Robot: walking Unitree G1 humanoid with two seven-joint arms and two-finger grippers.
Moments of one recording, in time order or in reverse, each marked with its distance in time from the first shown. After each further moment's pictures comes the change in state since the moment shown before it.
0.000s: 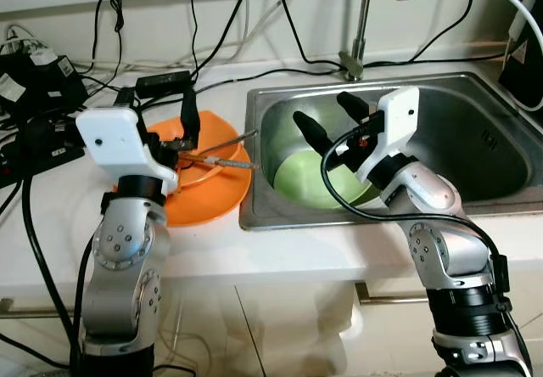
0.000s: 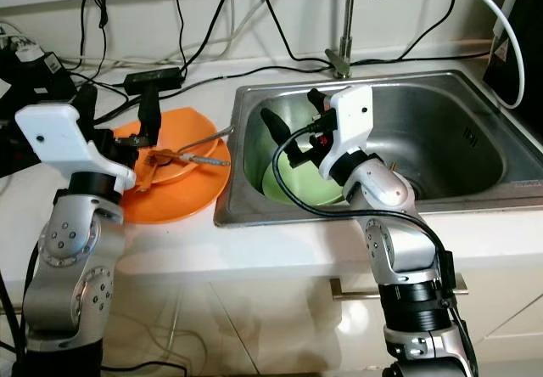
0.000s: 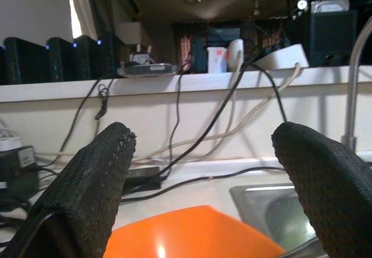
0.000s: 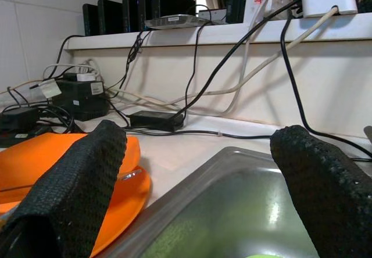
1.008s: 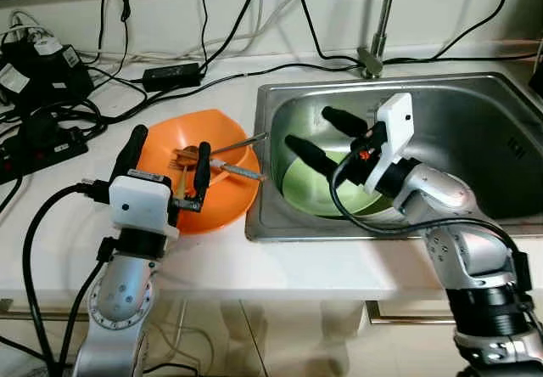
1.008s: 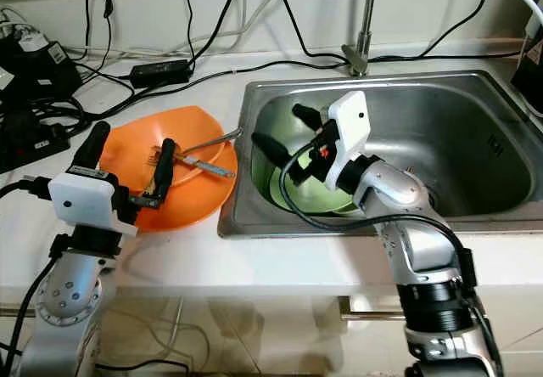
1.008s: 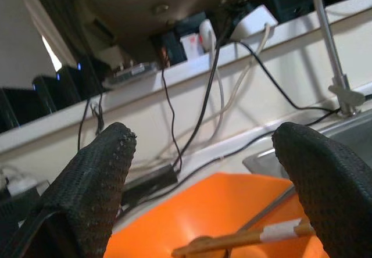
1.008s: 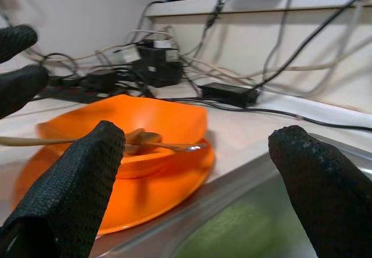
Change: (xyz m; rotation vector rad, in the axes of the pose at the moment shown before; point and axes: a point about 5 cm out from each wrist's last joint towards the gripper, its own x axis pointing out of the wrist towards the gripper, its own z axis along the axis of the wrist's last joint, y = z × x) left arm -0.046 0.000 -0.012 0.266 -0.067 -0.183; right arm -0.015 0.003 0.005 0.022 0.095 0.311
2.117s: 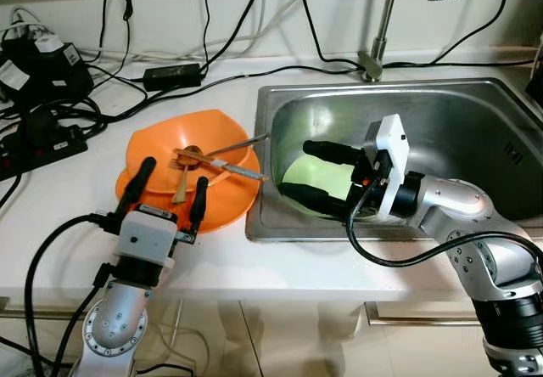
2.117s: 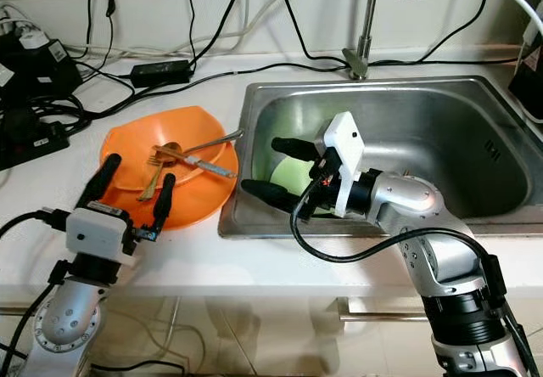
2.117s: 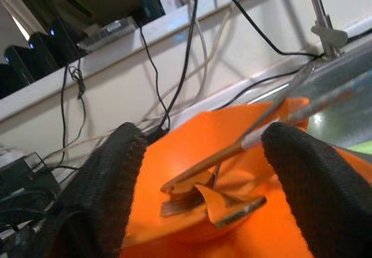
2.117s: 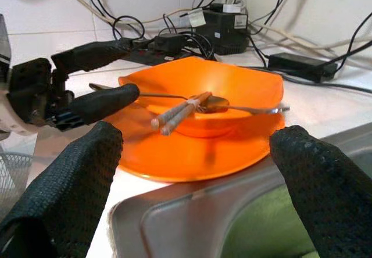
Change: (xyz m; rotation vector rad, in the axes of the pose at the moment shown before) left arm -0.024 -0.005 -0.042 0.070 0.106 -0.076; right arm -0.015 0.014 -0.012 0.032 0.114 0.213
